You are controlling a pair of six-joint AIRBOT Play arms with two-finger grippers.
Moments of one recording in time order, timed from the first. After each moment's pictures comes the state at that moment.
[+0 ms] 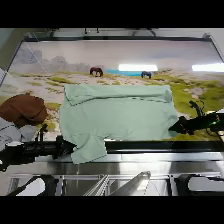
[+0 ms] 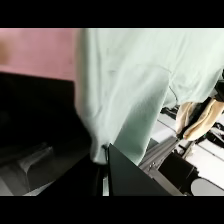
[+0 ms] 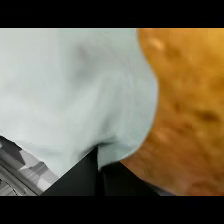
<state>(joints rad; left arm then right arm) 0.50 -1.20 0.19 0.59 -1.20 -0.90 -0.52 -1.52 0.75 -0.87 1.30 0.93</state>
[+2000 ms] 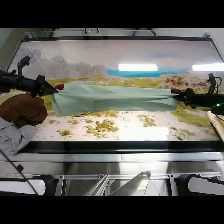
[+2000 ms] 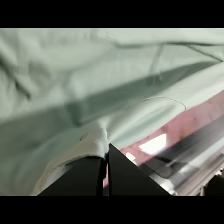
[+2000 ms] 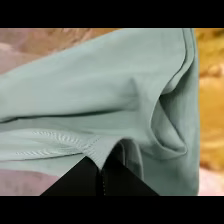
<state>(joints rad) 0.30 -1.62 1.45 0.79 -1.45 -1.19 -0.44 -1.46 0.91 -0.46 1.00 0.84</state>
